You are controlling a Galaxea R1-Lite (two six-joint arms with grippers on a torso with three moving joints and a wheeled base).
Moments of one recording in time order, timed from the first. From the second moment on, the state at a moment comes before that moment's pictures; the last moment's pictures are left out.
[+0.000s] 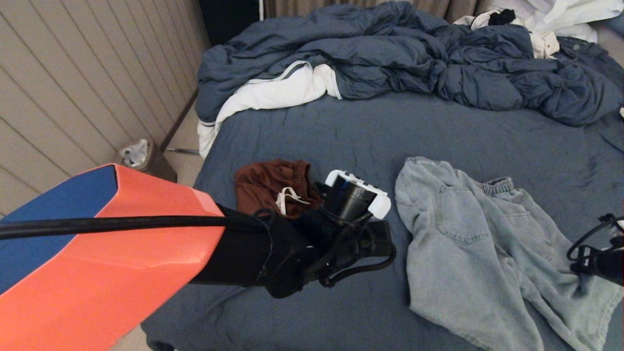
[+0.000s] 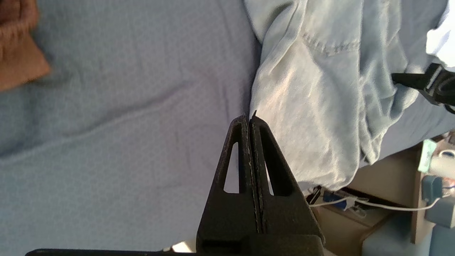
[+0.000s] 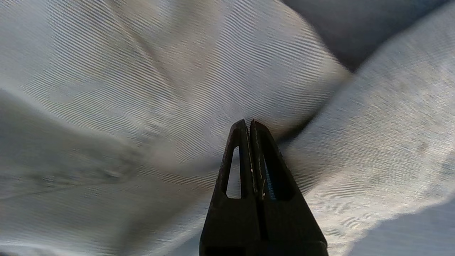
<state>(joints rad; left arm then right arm) -0.98 2.17 -1.45 -0.25 0.17 -0.65 -0.79 2.23 -1.24 -0.05 0.34 -0.17</state>
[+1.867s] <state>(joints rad) -0.96 2.15 -1.51 -0.20 0.16 -0.63 -0.87 2.11 -1.11 -0.14 0.43 -0.16</state>
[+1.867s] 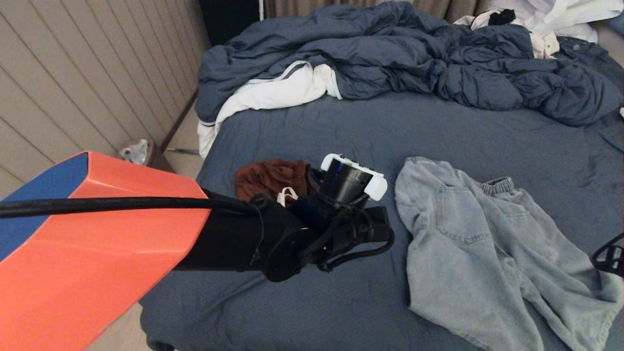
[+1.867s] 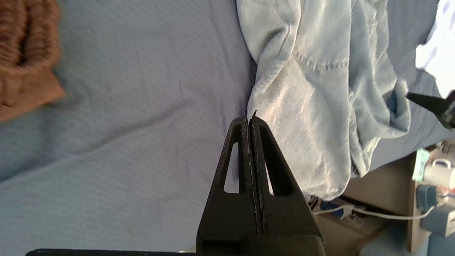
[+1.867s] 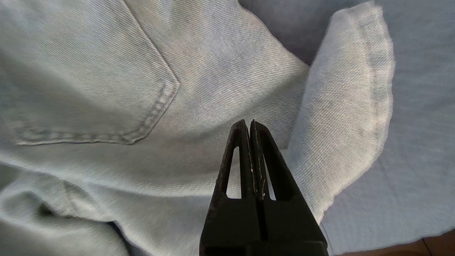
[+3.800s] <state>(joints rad) -0.80 2.04 -1.55 -0.10 0.13 -0.61 -0.98 1.89 -1.07 0.01 0.62 -0.08</state>
